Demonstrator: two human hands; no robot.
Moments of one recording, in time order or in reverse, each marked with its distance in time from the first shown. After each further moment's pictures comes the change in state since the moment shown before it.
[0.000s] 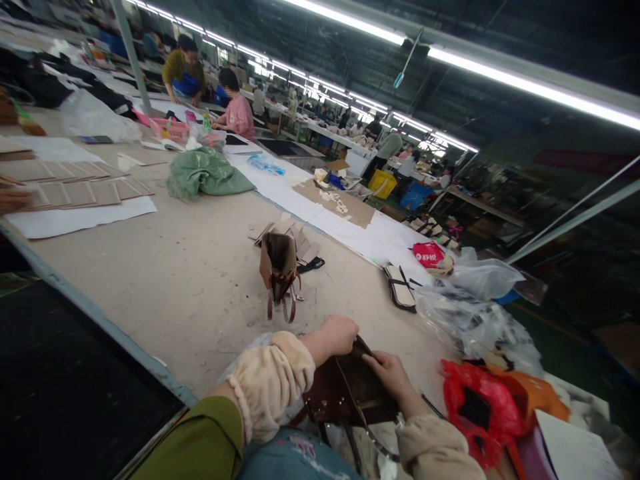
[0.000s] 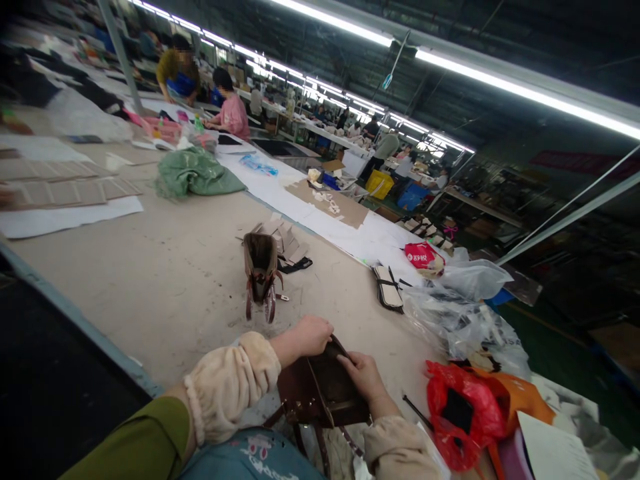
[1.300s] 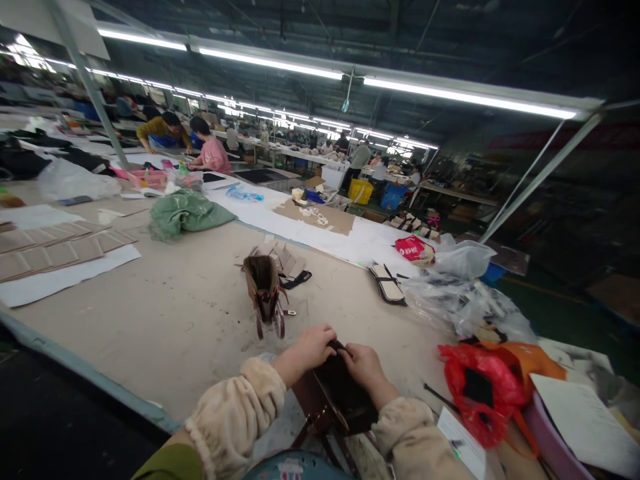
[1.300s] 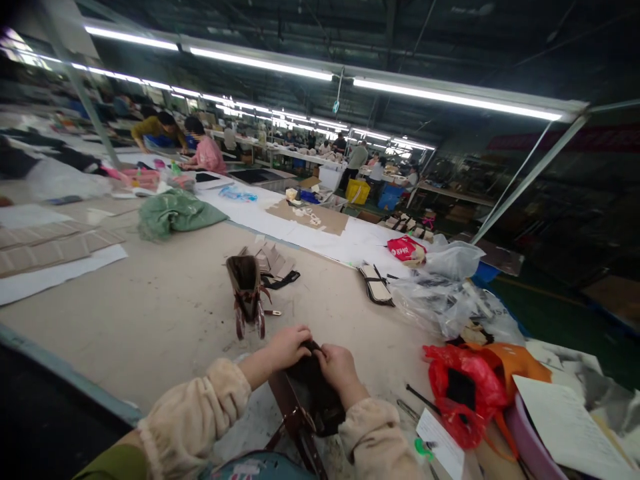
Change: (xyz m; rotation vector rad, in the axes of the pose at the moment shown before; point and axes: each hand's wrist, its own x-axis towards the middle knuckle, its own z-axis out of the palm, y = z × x) left_hand -0.034 0.000 -0.002 -0.076 0.047 -0.053; right_hand 0.003 -0.034 0.025 -0.531 0.209 -0.117
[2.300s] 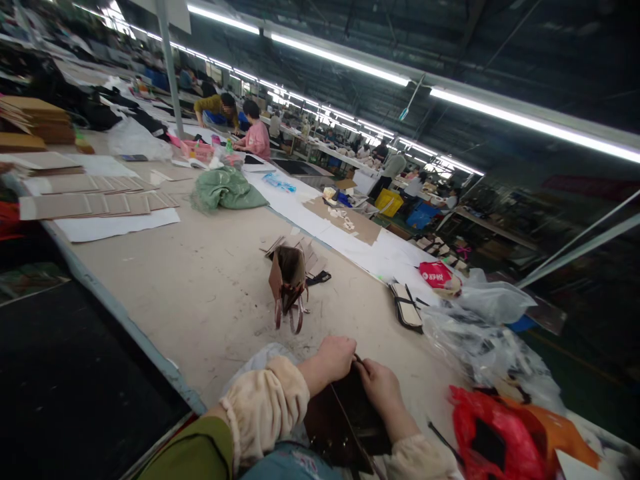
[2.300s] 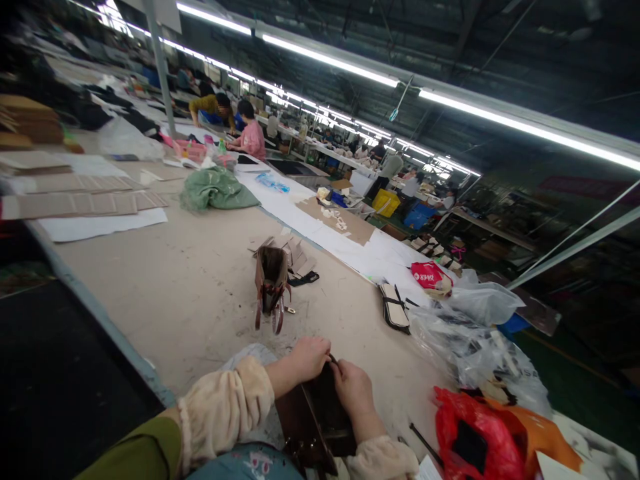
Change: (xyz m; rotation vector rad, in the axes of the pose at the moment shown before) left_hand 0.000 0.009 0.009 -0.122 0.002 -0.218; right_hand 0.002 -0.008 -0.006 -0.129 -0.086 0.017
